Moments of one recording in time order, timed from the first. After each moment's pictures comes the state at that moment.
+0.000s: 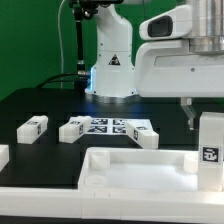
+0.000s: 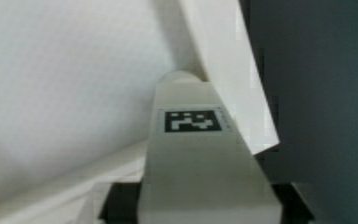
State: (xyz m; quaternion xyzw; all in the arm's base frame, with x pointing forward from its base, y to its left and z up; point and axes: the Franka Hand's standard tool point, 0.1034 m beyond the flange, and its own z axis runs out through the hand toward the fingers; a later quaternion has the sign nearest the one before) arm 0.660 0.093 0.112 -0.96 0.29 -0.02 0.06
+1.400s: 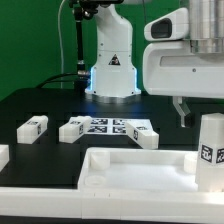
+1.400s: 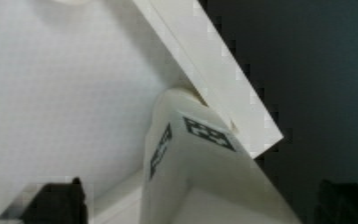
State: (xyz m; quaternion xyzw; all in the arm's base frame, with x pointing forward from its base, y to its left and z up) arm 0.658 0.099 0.112 -0.96 0.28 -0.01 0.06
